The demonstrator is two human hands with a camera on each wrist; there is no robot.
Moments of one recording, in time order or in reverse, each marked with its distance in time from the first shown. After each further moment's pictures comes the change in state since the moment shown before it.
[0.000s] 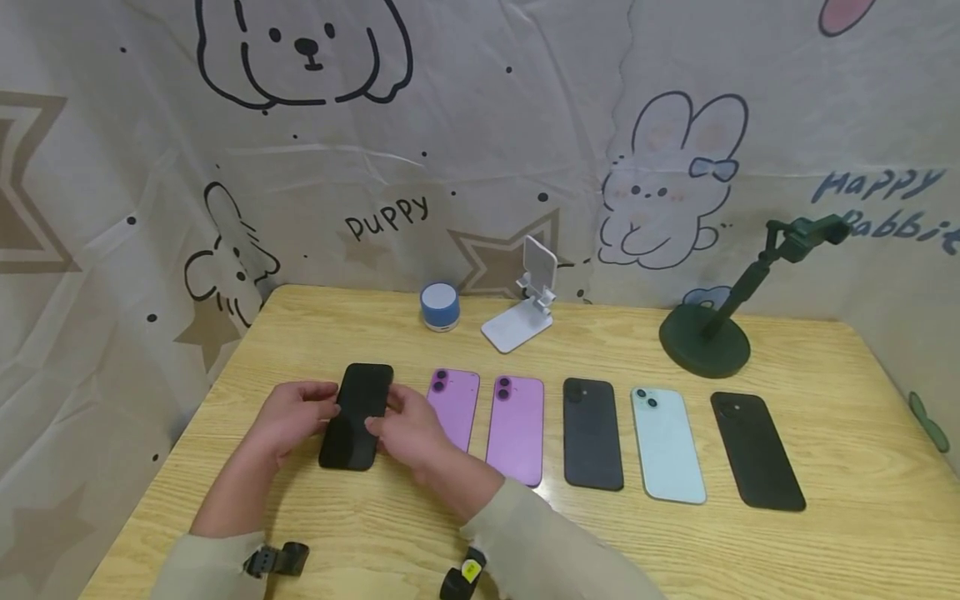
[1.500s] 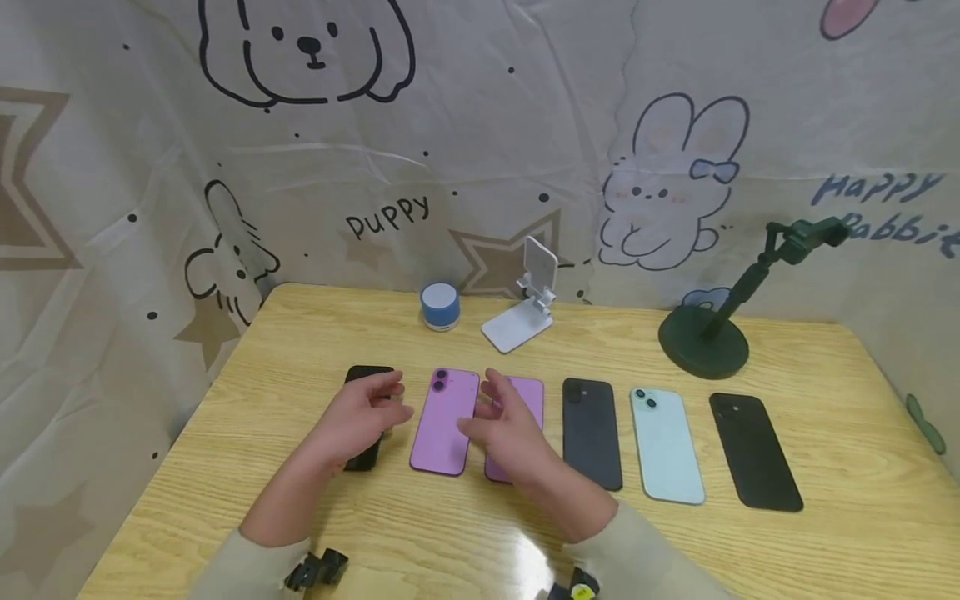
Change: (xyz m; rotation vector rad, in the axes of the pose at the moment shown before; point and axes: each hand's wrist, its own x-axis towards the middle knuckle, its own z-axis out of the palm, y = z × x) left_hand -0.015 0.044 0.059 -0.046 -0.136 0.127; right_hand -0.047 -0.018 -0.109 -0.187 0.037 -0.096
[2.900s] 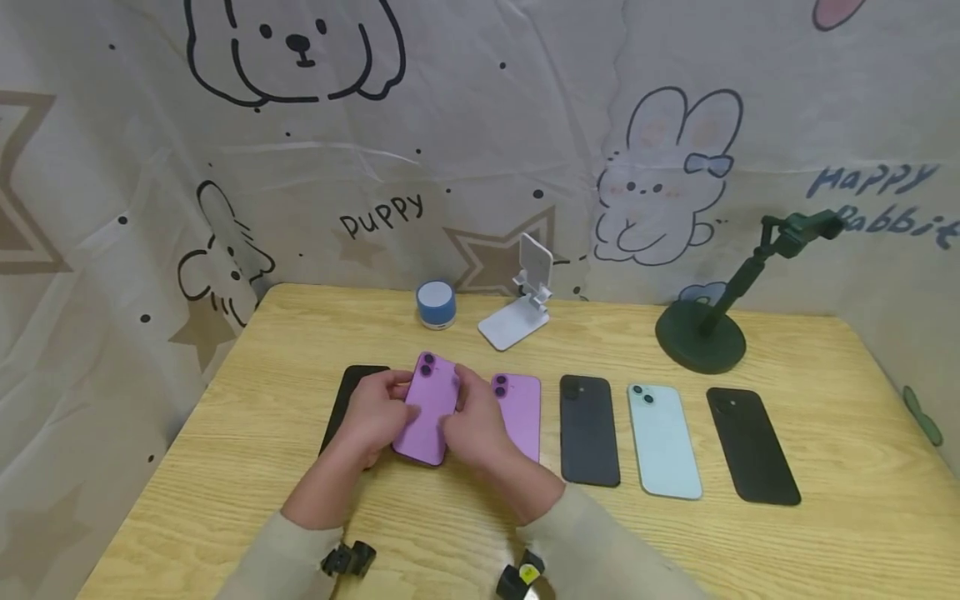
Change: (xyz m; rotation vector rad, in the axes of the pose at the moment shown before) left_hand 0.028 -0.003 0.035 -0.080 0.185 -0.137; right_hand 0.030 0.005 0.039 -0.164 0.148 -0.068
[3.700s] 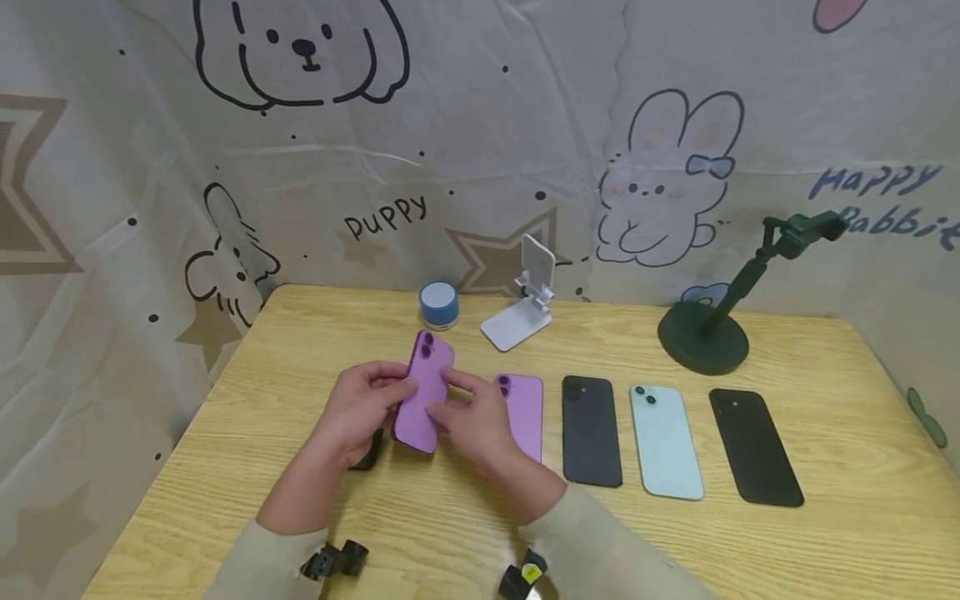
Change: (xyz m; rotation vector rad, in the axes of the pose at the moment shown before) left_hand -0.015 0.015 -0.023 -0.228 -0.077 0.059; right_hand -0.001 -0.002 0.000 0.203 0.008 0.041
